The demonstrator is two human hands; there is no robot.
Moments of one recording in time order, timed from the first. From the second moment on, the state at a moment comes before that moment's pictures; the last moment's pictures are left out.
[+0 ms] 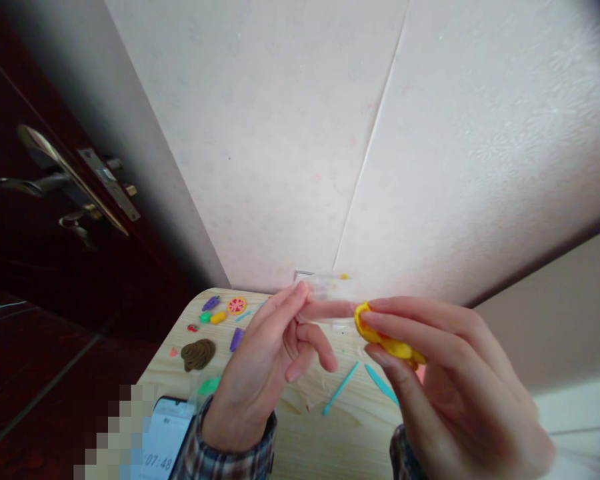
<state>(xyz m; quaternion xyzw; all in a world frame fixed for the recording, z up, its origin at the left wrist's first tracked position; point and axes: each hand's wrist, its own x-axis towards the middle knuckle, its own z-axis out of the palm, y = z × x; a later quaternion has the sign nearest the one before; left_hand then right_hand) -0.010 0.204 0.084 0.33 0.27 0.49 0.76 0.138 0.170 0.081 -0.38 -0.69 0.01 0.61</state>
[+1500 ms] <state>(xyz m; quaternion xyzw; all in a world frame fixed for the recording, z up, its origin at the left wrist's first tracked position) -0.002 0.193 0.095 0.55 0.42 0.48 0.54 0.145 0.172 0.078 -0.40 -0.58 0.08 0.71</state>
